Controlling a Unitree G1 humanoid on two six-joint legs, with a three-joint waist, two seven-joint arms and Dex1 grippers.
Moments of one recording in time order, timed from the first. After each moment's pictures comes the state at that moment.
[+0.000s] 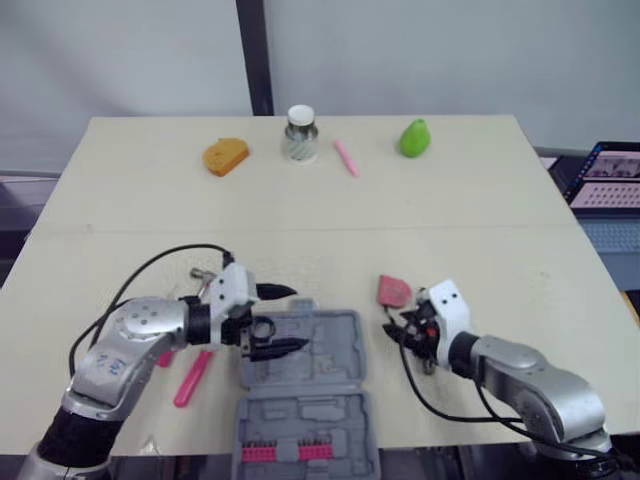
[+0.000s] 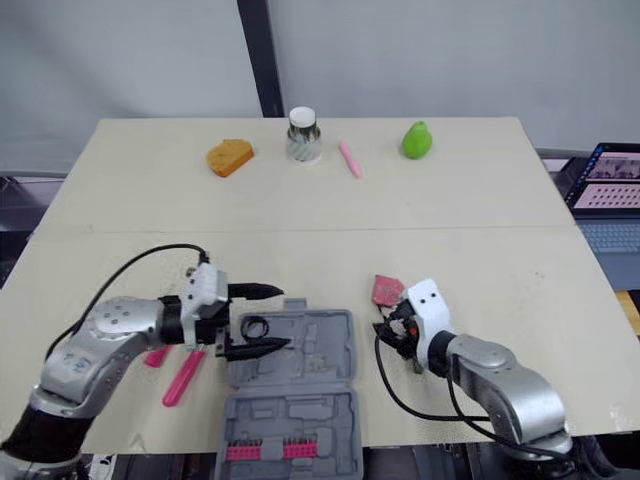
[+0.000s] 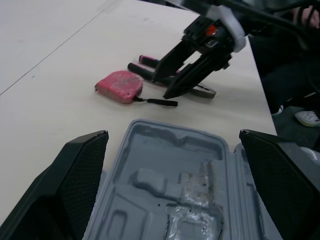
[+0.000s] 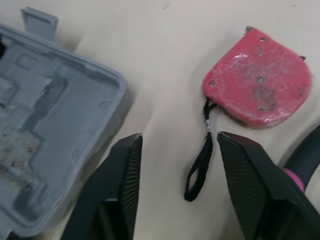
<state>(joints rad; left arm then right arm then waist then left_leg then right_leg) -0.19 0.68 -0.10 -0.39 -0.46 0.45 -0.96 -0.08 -0.48 0.03 -0.55 0.41 1.03 0.35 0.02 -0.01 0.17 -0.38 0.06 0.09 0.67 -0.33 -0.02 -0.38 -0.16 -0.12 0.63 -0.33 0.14</state>
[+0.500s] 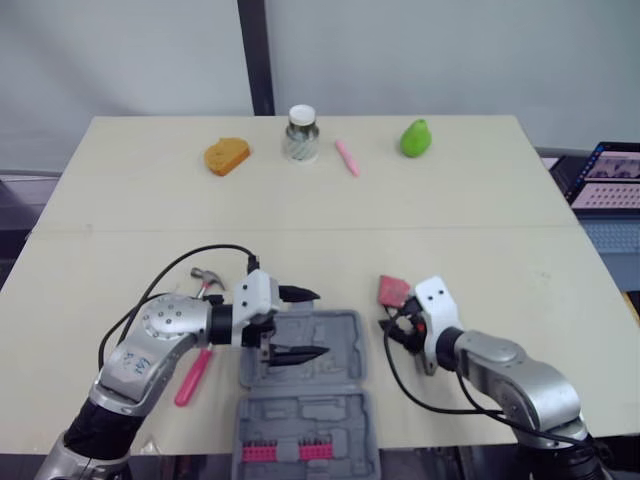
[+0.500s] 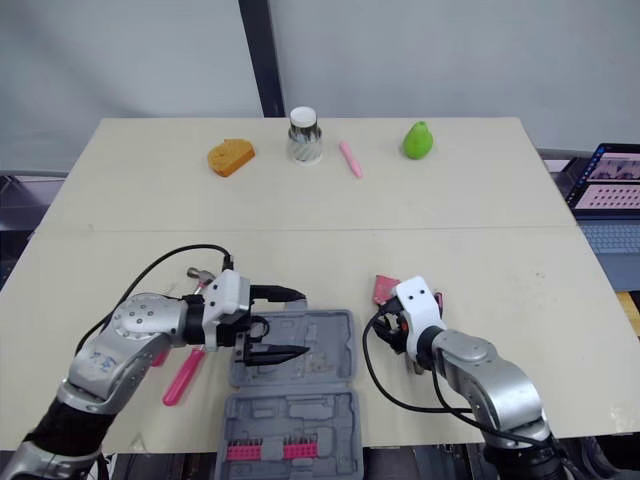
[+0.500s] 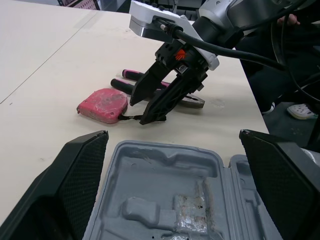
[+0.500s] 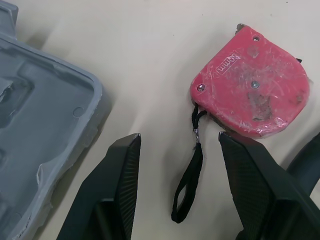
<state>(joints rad) -0.23 0.63 -0.16 -0.38 -0.40 0.39 -0.96 -0.10 -0.44 0.08 -0.50 0.35 1.02 0.31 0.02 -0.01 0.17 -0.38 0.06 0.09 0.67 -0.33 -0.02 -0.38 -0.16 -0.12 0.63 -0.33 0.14</state>
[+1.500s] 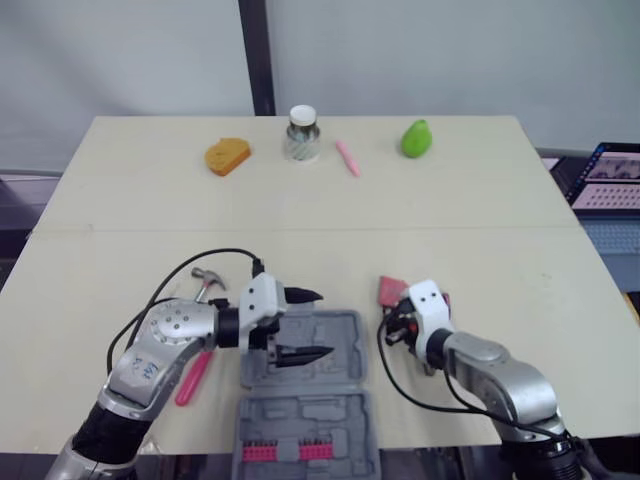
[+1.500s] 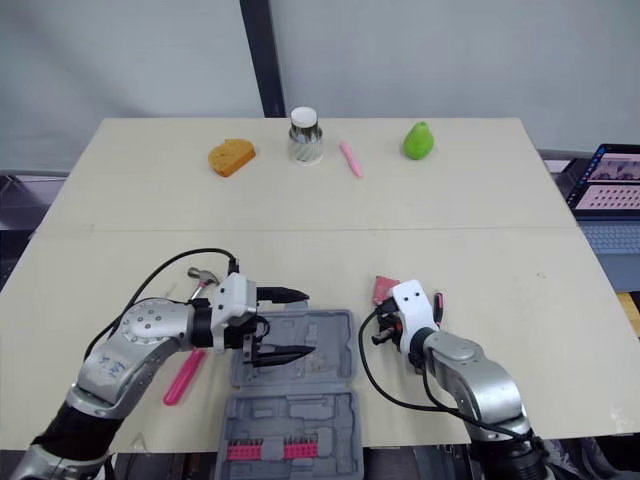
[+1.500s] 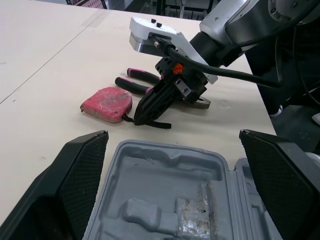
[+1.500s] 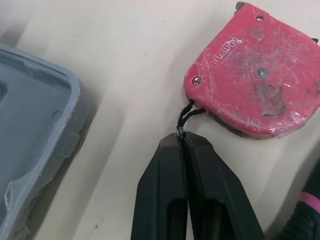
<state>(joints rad) -0.21 0.60 -0.18 -0.38 -0.38 0.38 -0.92 -0.10 -0.37 0.08 -0.39 0.29 0.96 0.31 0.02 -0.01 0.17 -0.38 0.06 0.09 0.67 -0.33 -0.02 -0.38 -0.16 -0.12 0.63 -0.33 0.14</state>
